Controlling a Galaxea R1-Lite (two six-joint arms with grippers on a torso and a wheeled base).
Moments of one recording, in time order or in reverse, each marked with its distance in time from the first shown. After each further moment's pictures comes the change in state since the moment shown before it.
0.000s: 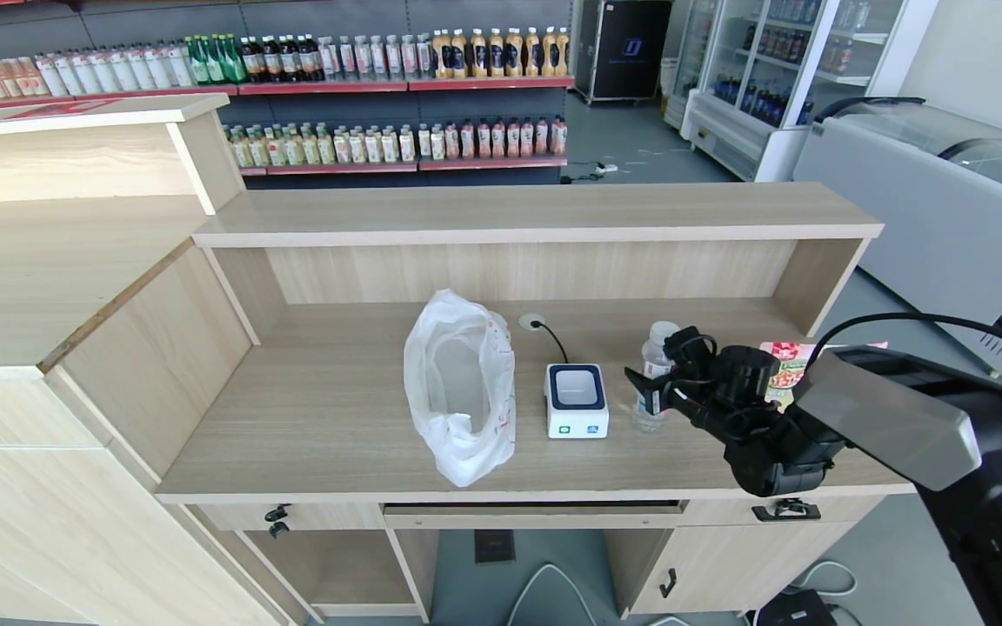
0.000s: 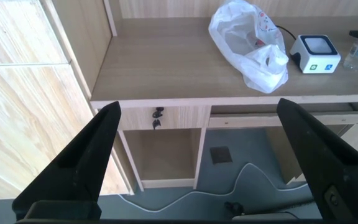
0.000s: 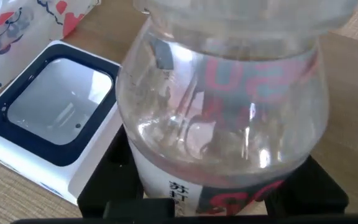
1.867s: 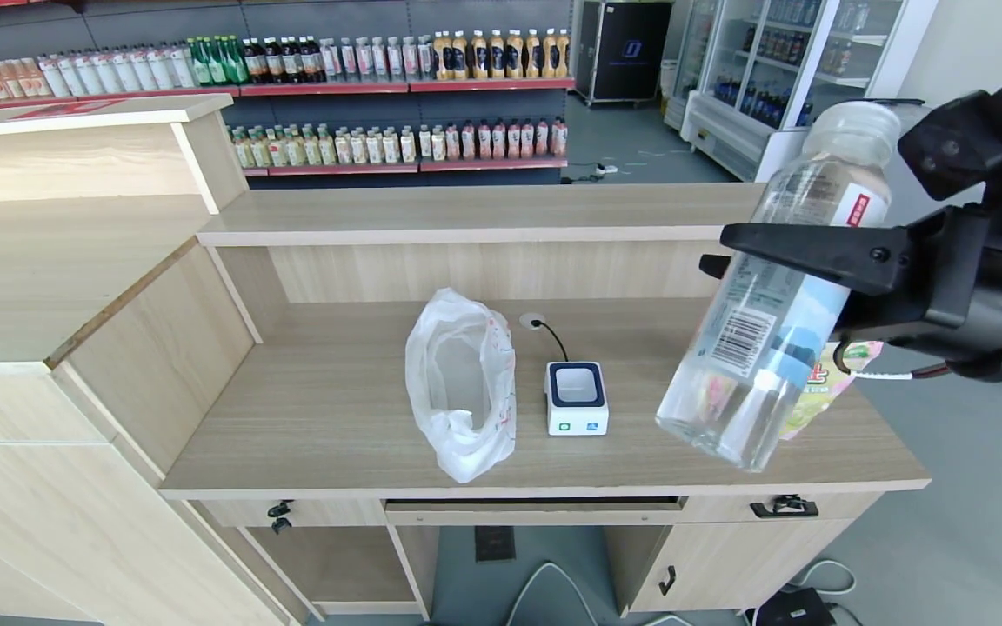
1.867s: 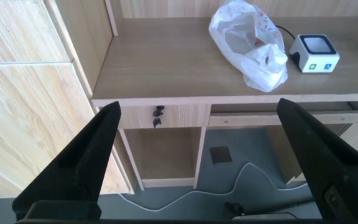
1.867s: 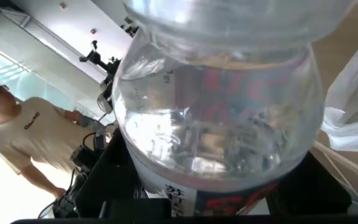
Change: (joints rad) left arm 0.000 0.000 0.000 0.000 0.000 0.000; right arm 0.218 -1.193 0.473 0.455 0.564 0.890
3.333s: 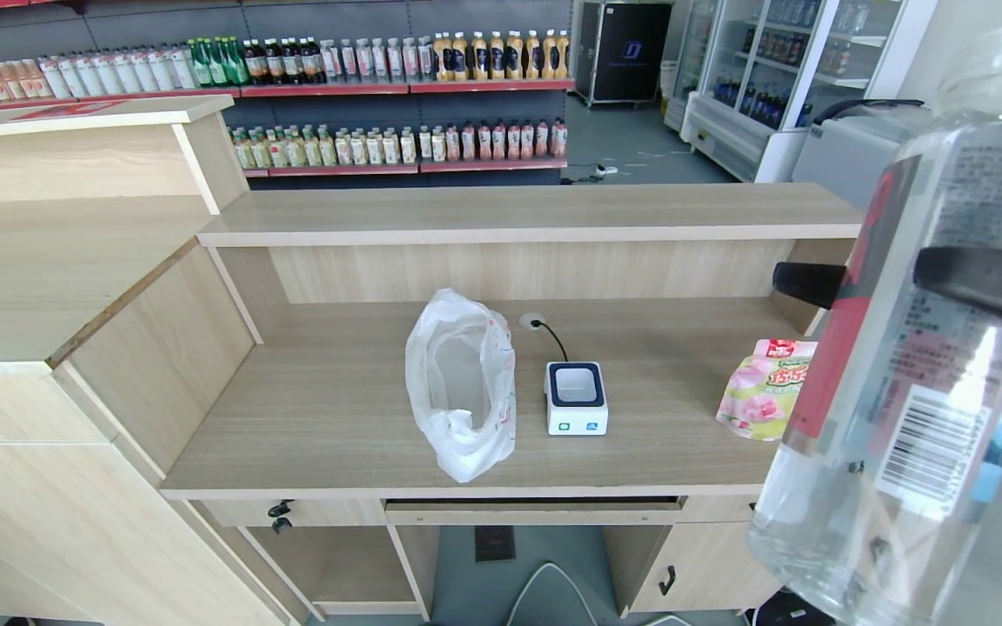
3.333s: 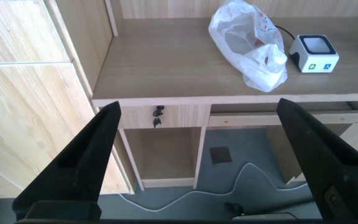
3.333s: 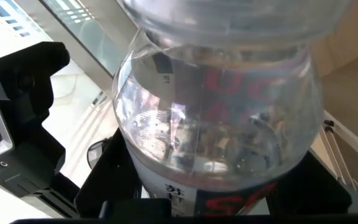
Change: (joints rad) left arm 0.000 0.000 0.000 0.000 0.000 0.000; right arm 0.067 -0.116 0.081 -0.152 0.242 0.044
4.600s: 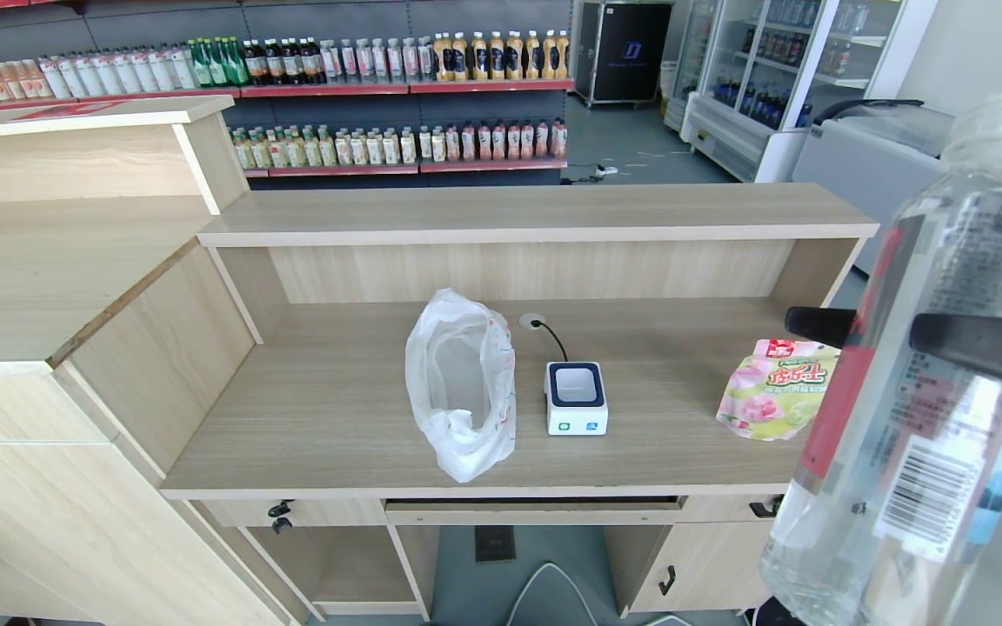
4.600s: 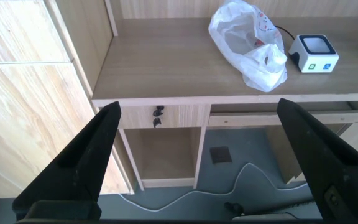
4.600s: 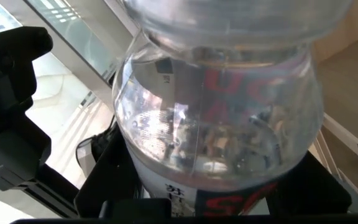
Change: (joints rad) left arm 0.000 0.000 0.000 0.000 0.000 0.000; right arm -0.039 -0.036 0.077 0.011 0.000 -0.047
